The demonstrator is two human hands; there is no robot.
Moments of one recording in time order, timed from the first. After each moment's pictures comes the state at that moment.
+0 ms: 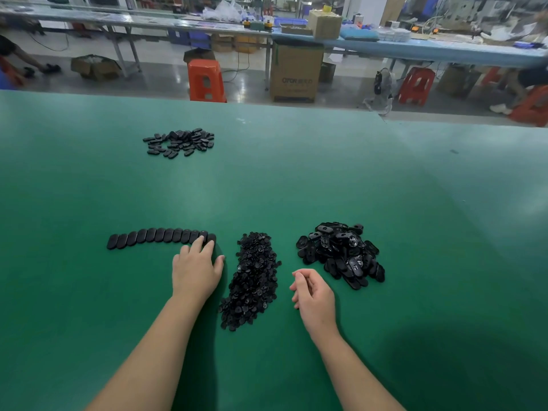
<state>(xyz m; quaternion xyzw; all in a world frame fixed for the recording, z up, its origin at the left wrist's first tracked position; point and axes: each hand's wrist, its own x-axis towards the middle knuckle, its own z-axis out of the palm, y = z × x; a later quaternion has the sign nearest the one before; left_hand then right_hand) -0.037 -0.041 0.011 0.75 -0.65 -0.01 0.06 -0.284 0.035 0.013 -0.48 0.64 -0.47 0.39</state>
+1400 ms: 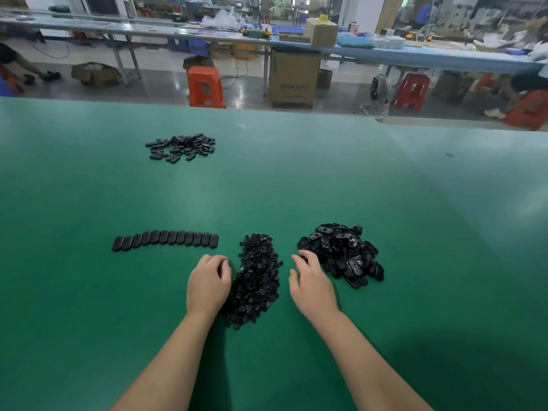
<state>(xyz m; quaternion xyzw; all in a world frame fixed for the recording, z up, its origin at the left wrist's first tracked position) -0.057 -0.013 -0.002 0.70 -0.61 -0.15 0.34 -0.285 0.011 0.033 -0.69 0.68 -0.18 0.15</state>
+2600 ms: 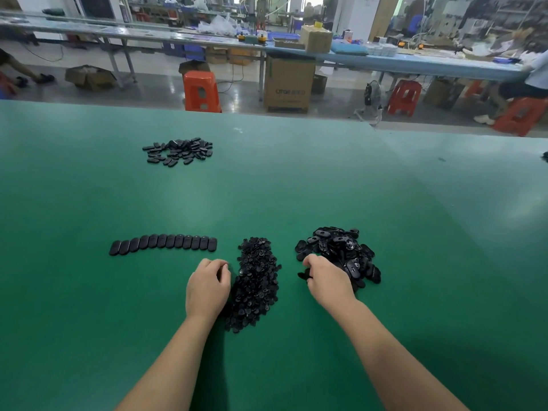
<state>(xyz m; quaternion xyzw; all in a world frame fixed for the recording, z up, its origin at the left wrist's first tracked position) -0.056 -0.013 -0.003 0.71 -0.60 -0.16 0.33 -0.320 -0.010 0.047 -0.70 0.70 -0.06 0.11</state>
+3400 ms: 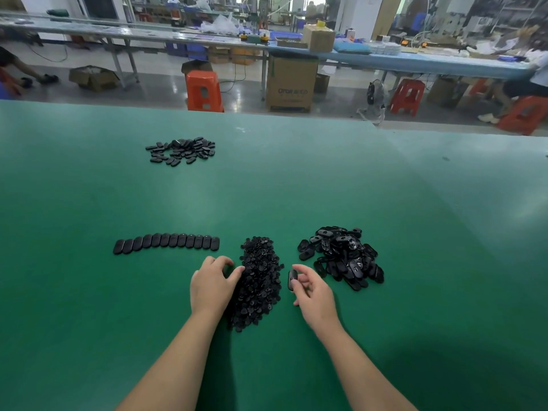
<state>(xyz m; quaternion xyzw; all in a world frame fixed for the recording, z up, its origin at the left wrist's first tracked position) -0.059 -0.017 -0.001 0.73 -0.61 -0.15 0.29 -0.284 0.029 0.012 -0.51 0.62 -0.43 0.41</state>
